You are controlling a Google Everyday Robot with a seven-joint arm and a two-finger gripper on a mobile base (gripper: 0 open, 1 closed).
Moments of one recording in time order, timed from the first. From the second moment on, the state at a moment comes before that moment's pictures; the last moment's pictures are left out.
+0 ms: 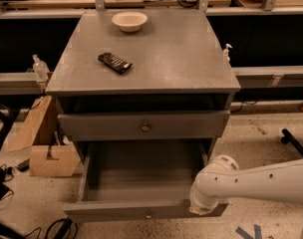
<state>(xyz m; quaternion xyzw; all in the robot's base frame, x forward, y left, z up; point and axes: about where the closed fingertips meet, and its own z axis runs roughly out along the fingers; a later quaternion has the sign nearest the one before) 0.428 -0.164 0.427 -0.68 0.73 0.02 0.05</state>
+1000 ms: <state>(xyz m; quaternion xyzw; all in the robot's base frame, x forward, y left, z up) 0.428 -0.164 0.429 -0.68 0.73 0.02 0.05</state>
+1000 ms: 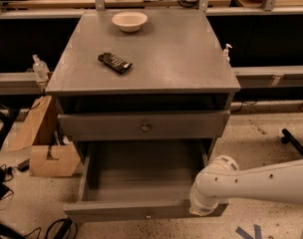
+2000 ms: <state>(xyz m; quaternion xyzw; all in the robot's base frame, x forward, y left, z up) 0.428 -0.164 0.429 -0.68 0.73 0.02 0.05</state>
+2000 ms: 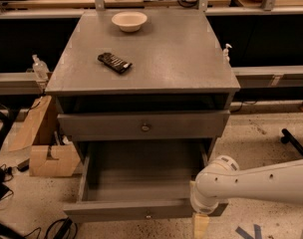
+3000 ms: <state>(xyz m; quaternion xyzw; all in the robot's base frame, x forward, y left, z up) 0.387 -0.165 0.407 -0.64 0.76 0.07 0.03</state>
